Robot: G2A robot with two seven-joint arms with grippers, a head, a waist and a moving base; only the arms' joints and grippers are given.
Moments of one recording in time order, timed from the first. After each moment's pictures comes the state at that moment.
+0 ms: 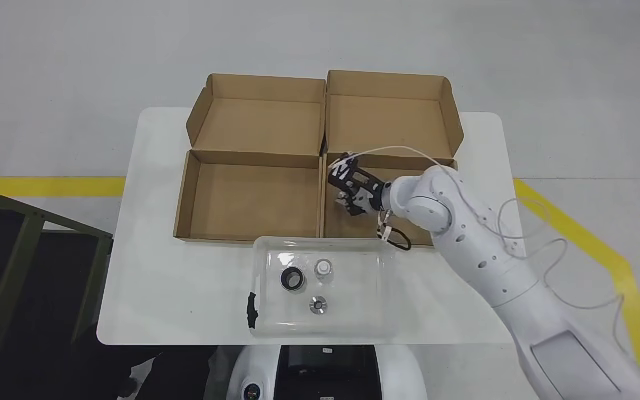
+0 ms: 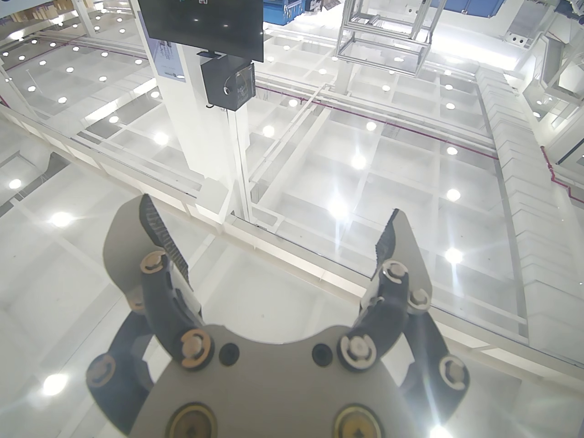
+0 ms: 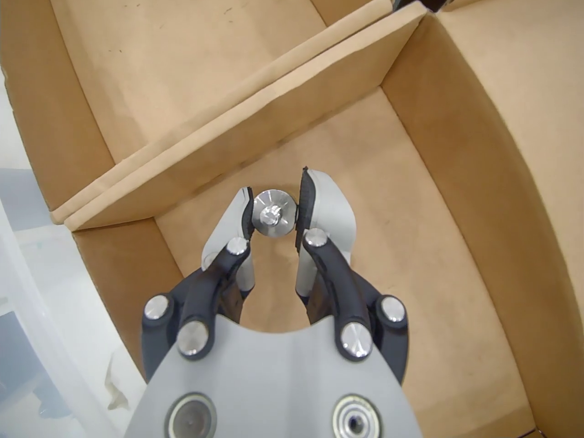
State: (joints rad) left arm -0.42 -0.34 -0.17 -1.17 3.07 0.50 0.07; right arm -0.66 -1.23 0.81 -1.28 -0.88 -0.49 0.81
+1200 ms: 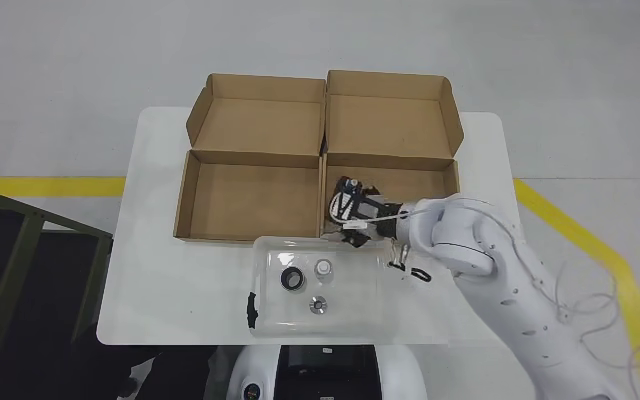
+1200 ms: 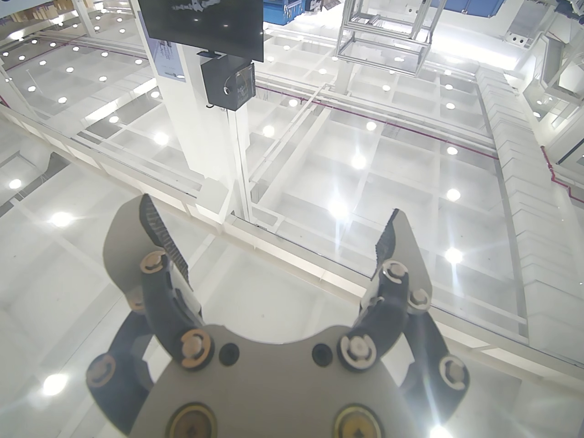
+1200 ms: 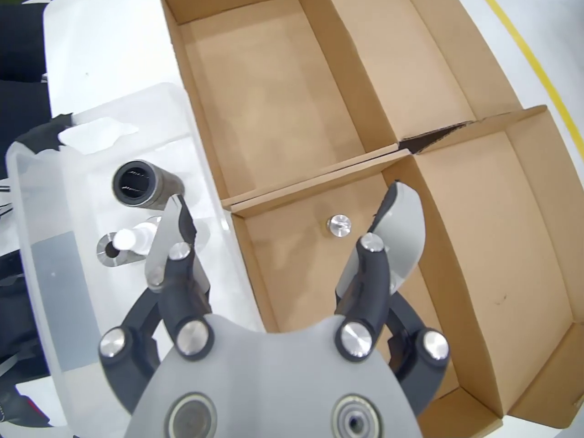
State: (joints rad) left arm -0.42 -0.34 -0.17 -1.17 3.07 0.50 0.07; right arm -0.95 -1.14 1.04 -1.93 -0.91 -0.58 0.95
